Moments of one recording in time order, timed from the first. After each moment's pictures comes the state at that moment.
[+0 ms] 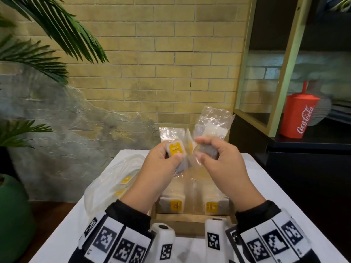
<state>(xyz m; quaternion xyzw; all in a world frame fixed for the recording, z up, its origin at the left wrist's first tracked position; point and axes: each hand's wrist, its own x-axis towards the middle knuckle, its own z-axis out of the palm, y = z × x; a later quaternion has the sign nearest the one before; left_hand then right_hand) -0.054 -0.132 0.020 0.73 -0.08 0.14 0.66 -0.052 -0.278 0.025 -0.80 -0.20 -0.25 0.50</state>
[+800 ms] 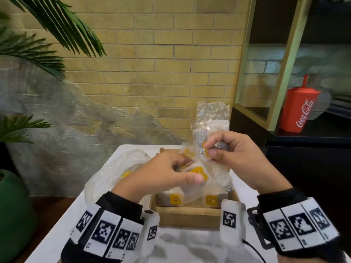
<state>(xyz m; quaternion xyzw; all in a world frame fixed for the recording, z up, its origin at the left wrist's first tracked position) -0.060 -0.116 0.020 0.85 -0.24 0.00 0.46 -0.057 -0.308 0.042 -0.71 -0.30 -0.05 0.63</state>
